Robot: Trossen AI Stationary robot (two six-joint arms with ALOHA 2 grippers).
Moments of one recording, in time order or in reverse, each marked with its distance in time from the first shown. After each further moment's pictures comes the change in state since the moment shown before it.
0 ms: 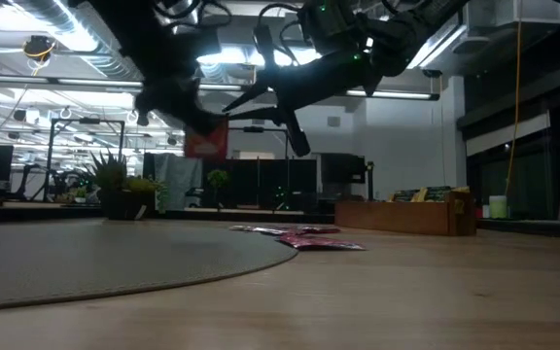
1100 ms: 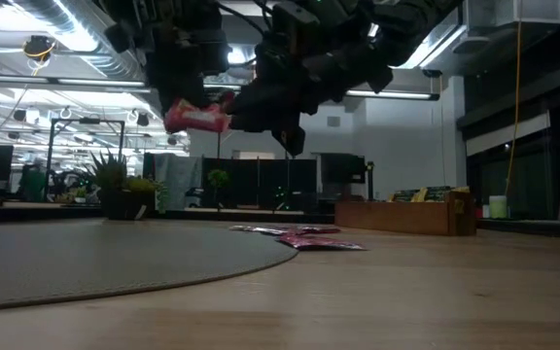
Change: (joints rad) left arm 0.278 0.000 0.000 0.068 1.188 -0.389; right arm 0.109 0.000 -0.002 -0.181 -0.246 -0.737
